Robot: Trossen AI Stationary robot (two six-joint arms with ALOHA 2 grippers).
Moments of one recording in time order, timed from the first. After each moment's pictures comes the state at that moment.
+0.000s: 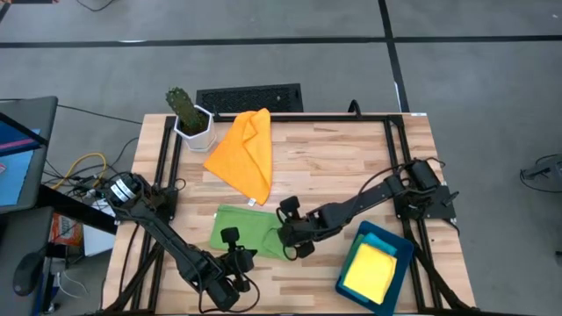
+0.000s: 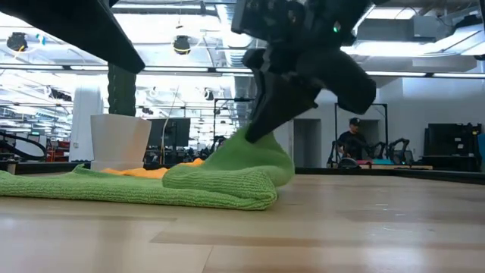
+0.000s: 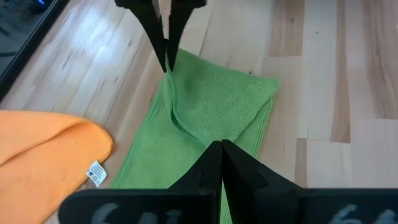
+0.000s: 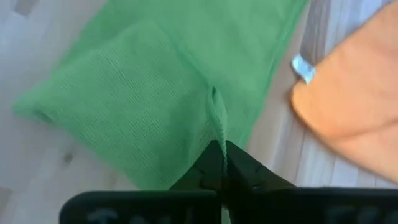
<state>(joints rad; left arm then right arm) -0.78 1.84 1.27 -0.68 -0.84 -0.77 0.35 1.96 1.34 -0.45 0.34 -0.24</state>
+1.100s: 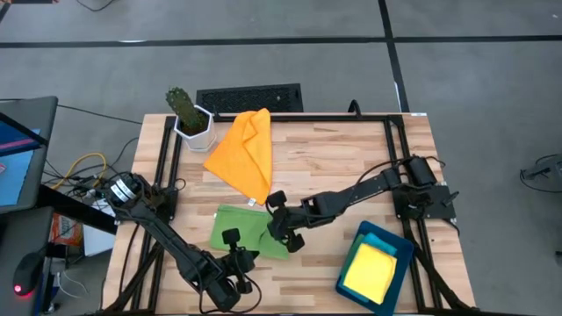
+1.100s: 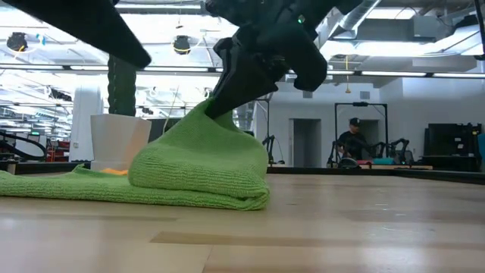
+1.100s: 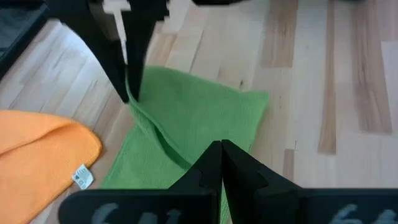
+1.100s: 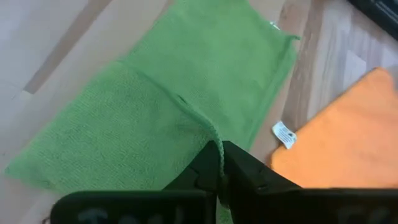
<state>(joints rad) -0.78 1.85 1.26 -0.62 -0.85 -0.78 0.27 1.97 1.39 -0.30 0.19 -0.38</state>
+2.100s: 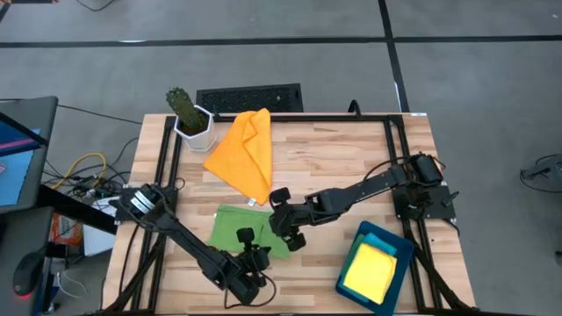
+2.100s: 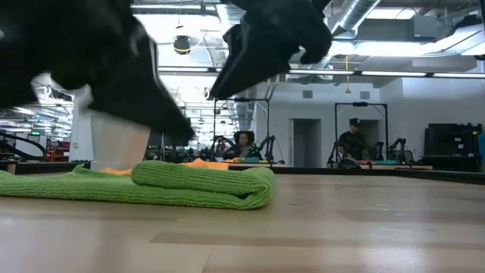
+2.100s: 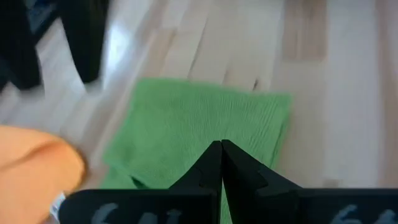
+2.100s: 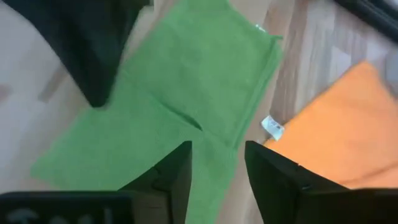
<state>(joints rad) -0.69 2.00 1.25 -0.42 -0.89 -0.64 0.27 1.91 1.39 -0.35 0.19 -0.34</state>
